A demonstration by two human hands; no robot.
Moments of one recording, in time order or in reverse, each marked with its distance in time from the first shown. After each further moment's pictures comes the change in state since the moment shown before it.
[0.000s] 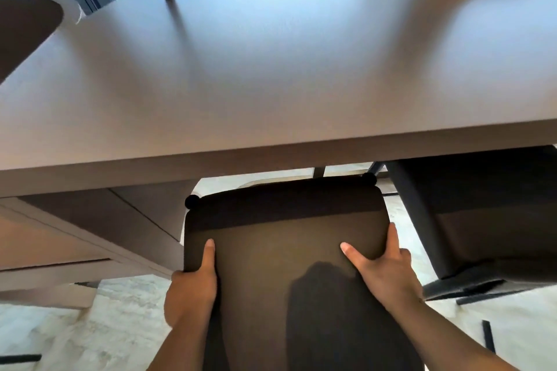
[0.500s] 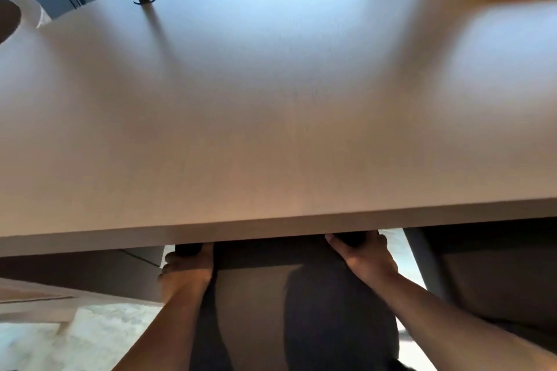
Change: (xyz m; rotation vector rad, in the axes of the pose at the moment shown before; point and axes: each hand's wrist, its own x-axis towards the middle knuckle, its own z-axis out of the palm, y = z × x) left_hand 0.055 0.079 0.044 0.163 0.044 0.090; right_hand 0.112 -0.045 0.007 -0.014 -0.140 -0.156
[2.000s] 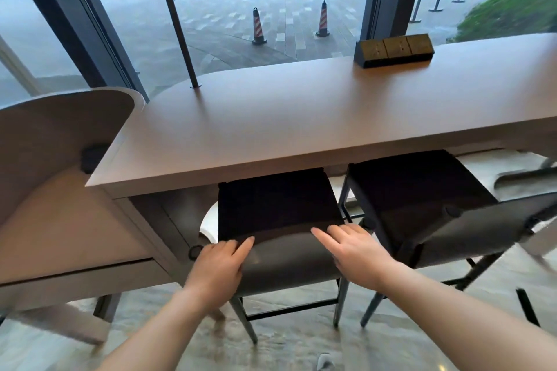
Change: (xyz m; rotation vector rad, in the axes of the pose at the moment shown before) left_hand -0.189 -0.120 -0.180 0.481 0.136 1.424; right_hand -0.277 0.010 -0.093 -0.819 0.271 -1.091
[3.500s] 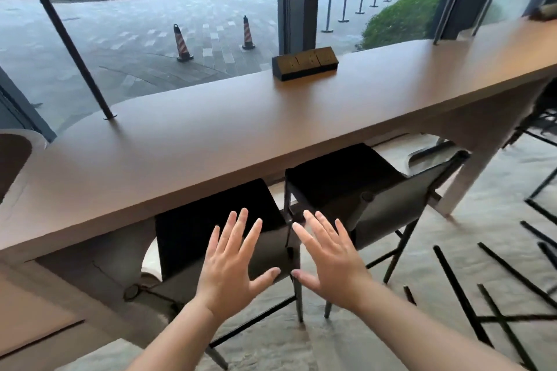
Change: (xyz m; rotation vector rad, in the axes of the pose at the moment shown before) left_hand 0.067 0.122 -0.028 -0.243 0.336 0.292; right_hand -0.093 -0.007 -0.036 0.152 0.194 0.513
